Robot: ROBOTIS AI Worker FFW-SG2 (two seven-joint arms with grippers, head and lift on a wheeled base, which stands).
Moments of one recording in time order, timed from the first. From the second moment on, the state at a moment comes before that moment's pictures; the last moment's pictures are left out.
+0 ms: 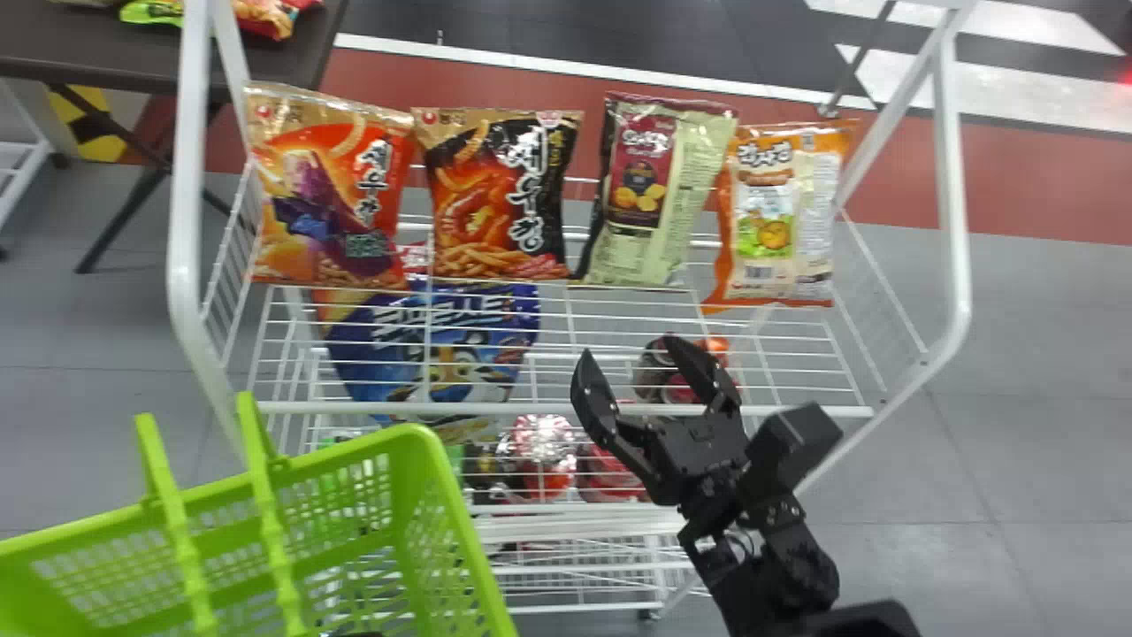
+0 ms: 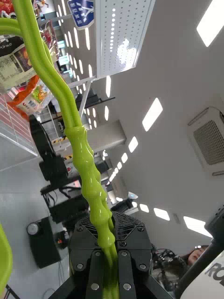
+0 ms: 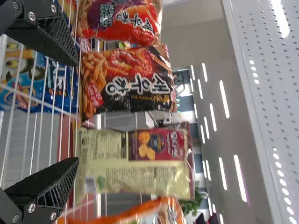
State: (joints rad) left arm 0.60 0.00 0.35 -2.30 0.46 1.38 -1.45; right arm 0.38 -0.13 0.11 -1.74 -0.20 -0.15 0.21
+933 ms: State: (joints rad) left arm 0.64 0.00 0.34 -2.35 0.46 1.38 -1.44; right arm -0.20 -0.01 0.48 -1.37 -0.19 0.09 0.12
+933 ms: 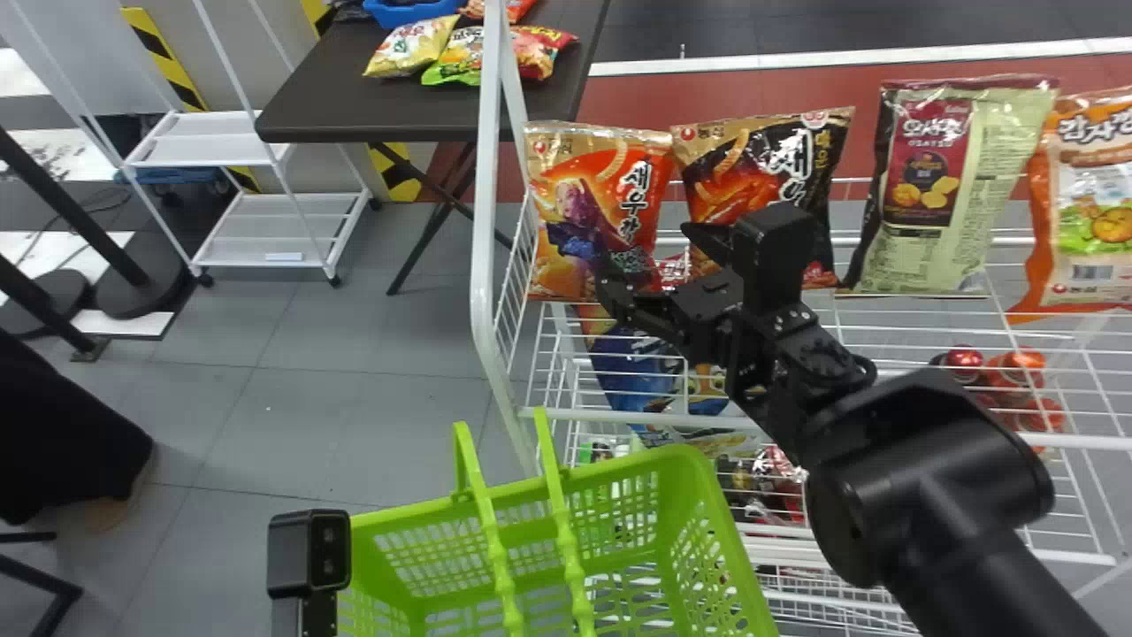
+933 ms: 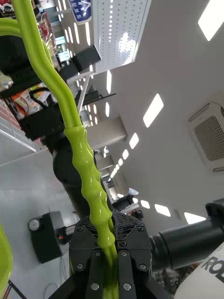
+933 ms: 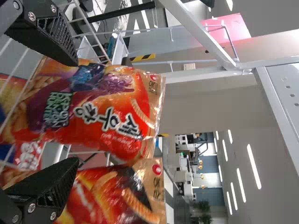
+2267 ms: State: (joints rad) left arm 0.67 0.00 0.35 -2.38 0.47 1.38 -1.45; right arm -0.37 0.00 0.55 -1.13 -0.16 0.13 0.29
